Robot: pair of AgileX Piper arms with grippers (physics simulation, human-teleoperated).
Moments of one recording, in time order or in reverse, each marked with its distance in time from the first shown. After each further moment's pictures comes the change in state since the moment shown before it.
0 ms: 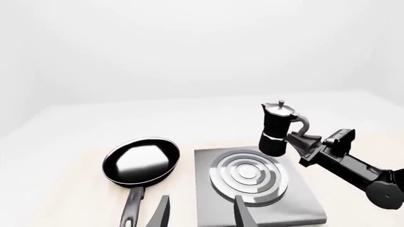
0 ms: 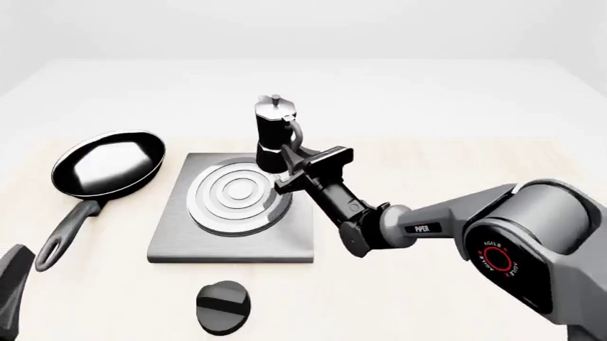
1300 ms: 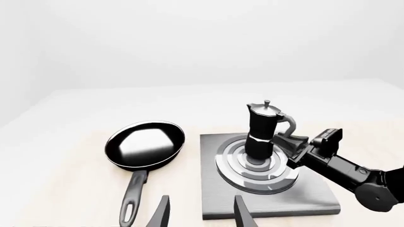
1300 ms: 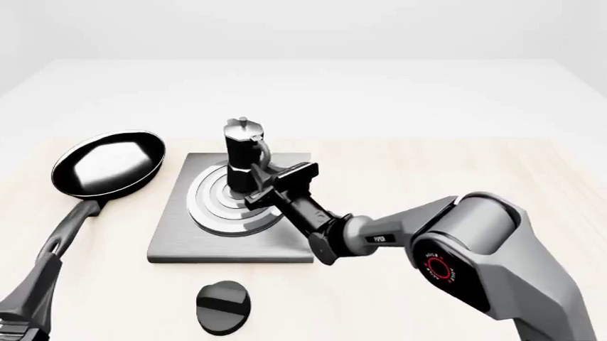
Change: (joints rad) left arm 0.038 0.000 0.131 -0.075 -0.002; right arm 0.087 0.175 -0.181 0.061 0.067
